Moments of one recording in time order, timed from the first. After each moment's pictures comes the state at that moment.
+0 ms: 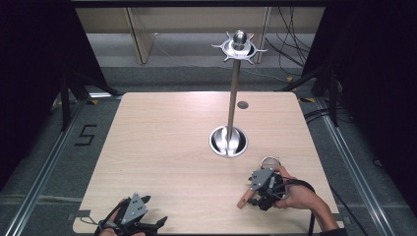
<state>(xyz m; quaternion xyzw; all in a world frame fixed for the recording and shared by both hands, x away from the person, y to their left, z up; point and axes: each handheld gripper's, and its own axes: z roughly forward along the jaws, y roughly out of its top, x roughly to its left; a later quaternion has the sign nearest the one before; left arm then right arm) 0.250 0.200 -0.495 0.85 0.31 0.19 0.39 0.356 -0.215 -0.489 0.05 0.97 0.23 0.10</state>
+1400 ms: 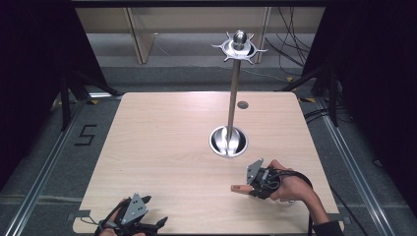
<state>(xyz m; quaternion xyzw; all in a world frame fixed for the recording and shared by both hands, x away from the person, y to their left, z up) 0.248 0.199 -0.496 0.84 0.32 0.18 0.39 0.370 -0.202 -0.478 0.11 0.98 0.14 0.06</state>
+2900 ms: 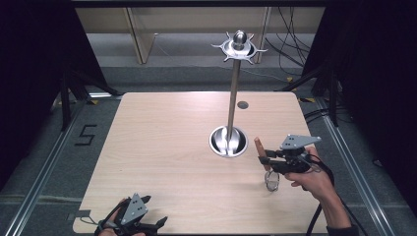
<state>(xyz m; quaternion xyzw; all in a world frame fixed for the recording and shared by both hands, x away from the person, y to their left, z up) 0.248 0.198 -0.495 0.84 0.32 0.18 0.39 0.375 -0.264 -0.409 0.31 0.84 0.43 0.13</state>
